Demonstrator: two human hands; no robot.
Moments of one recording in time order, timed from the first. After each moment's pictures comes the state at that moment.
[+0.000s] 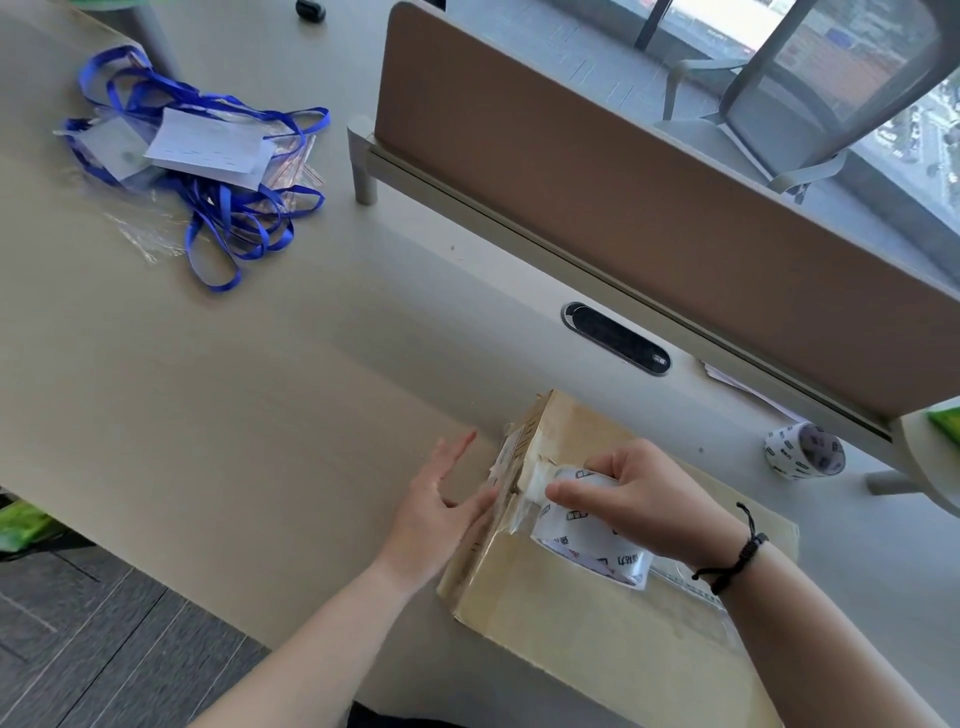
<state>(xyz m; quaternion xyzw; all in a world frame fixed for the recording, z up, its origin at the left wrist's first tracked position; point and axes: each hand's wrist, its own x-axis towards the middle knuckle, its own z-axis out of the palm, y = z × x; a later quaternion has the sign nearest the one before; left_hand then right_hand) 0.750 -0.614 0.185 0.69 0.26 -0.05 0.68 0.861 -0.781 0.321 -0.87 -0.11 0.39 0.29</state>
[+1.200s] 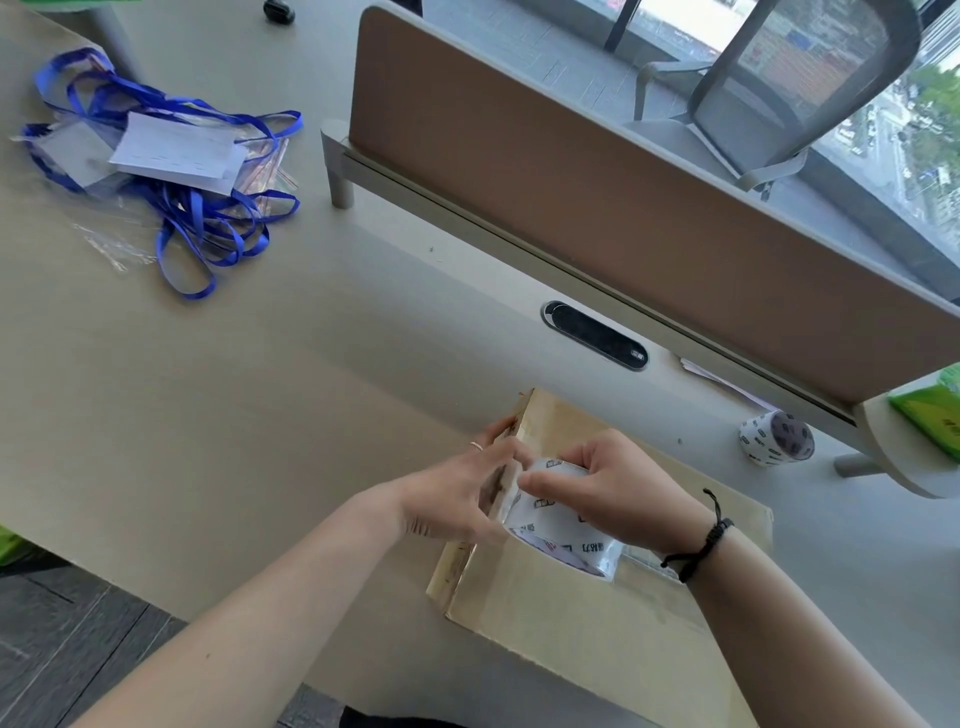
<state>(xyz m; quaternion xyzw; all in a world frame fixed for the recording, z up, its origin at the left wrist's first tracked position) 0.800 -0.593 0.211 0.75 -0.09 -0.27 0.60 0.854 -0.767 0.328 -0.87 -0.11 0.38 0.29</state>
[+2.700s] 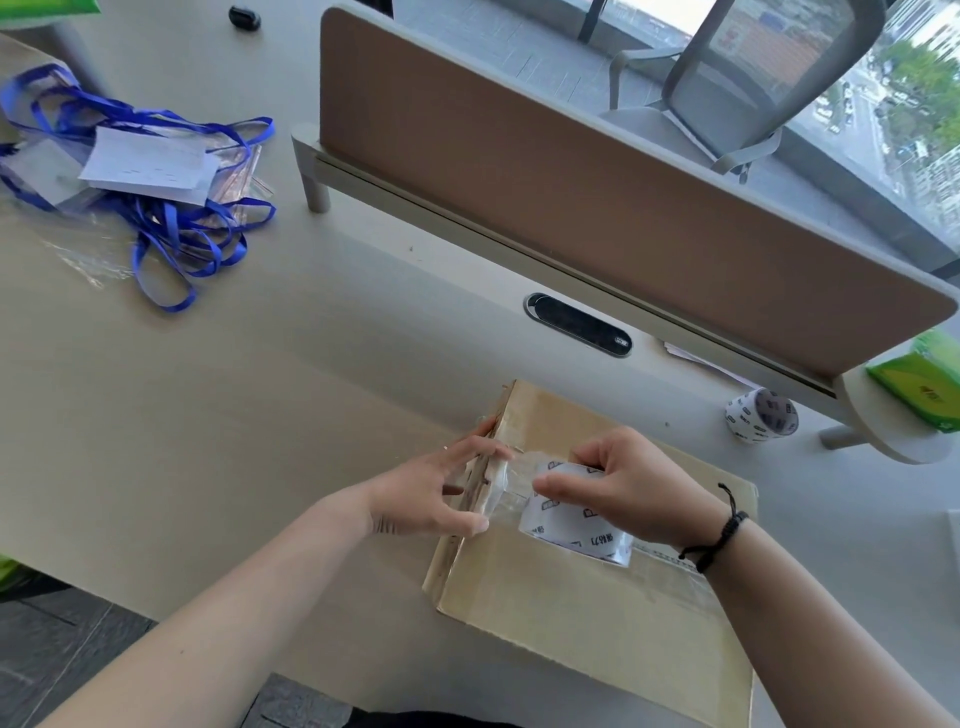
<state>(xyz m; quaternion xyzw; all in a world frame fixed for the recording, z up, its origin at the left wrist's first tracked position) 0.791 -0.580 0.198 0.74 -0.07 -0.29 0.61 0.856 -0.803 0.321 -0.86 -0.13 0.37 0.33</state>
